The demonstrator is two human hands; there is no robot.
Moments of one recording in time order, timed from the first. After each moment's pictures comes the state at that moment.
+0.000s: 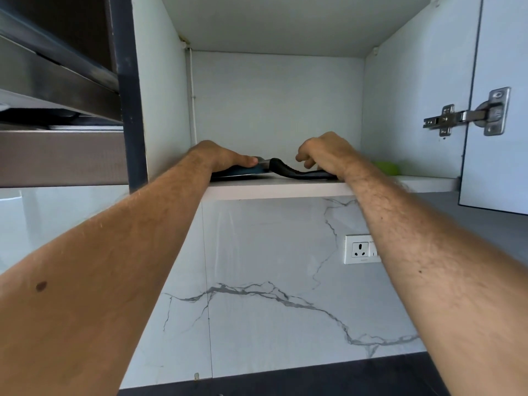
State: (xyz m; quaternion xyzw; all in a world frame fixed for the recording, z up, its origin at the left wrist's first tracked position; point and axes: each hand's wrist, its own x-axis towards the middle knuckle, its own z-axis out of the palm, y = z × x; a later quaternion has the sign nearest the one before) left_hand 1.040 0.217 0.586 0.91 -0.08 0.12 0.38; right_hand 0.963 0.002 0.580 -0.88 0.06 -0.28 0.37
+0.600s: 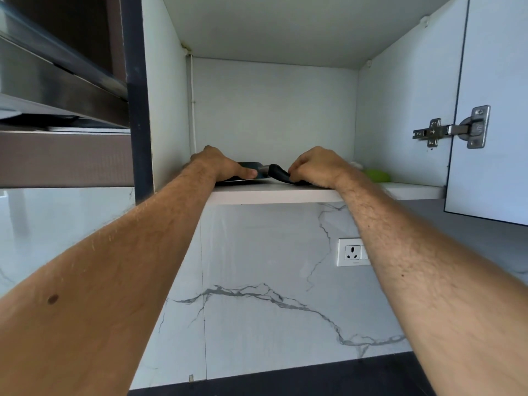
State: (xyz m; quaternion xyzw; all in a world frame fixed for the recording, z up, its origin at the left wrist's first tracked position) left_hand 1.044 0.219 0.582 0.93 -0.08 0.14 0.34; right_hand 0.960 0.011 0.575 -0.93 0.03 -0.27 0.25
